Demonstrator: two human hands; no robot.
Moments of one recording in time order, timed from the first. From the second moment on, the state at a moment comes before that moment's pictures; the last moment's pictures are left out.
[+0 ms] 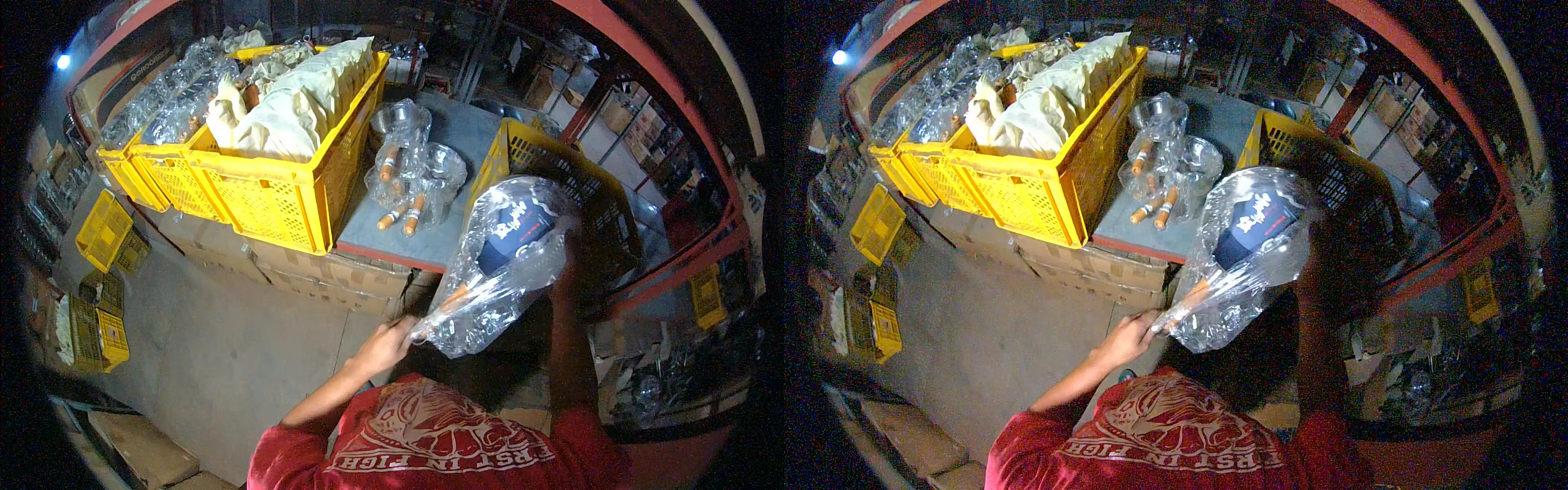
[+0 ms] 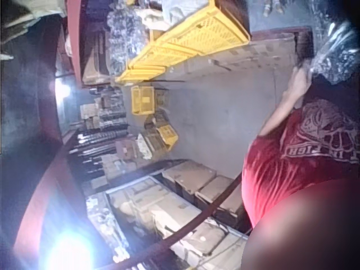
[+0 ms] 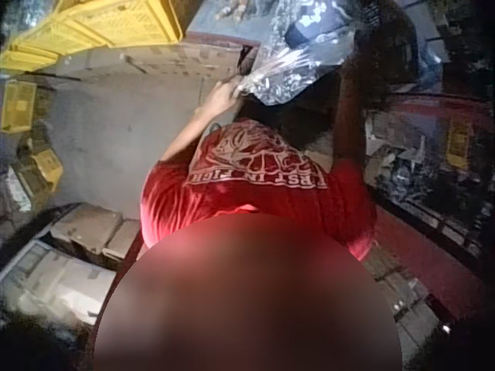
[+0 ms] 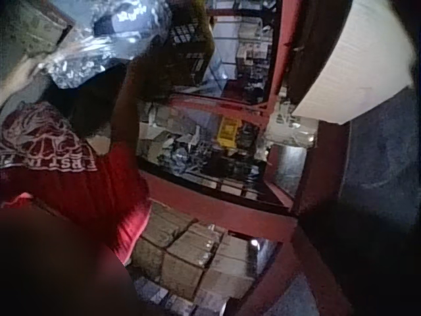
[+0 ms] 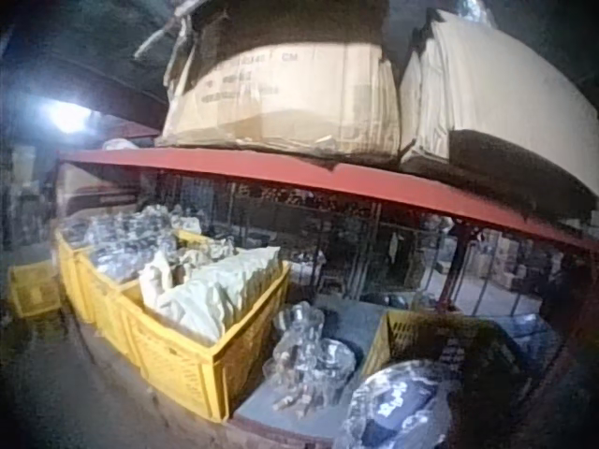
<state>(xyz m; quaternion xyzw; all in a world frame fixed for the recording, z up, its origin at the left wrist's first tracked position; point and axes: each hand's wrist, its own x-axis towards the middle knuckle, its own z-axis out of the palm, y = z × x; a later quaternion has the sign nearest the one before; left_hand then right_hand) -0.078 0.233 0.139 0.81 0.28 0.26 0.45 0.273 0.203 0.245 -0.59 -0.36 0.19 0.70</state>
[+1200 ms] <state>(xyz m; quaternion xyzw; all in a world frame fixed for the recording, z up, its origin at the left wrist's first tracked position) 0.050 0.550 0.157 0.88 0.41 0.04 0.22 0.317 0.084 0.194 -0.73 -0.42 0.21 0.49</state>
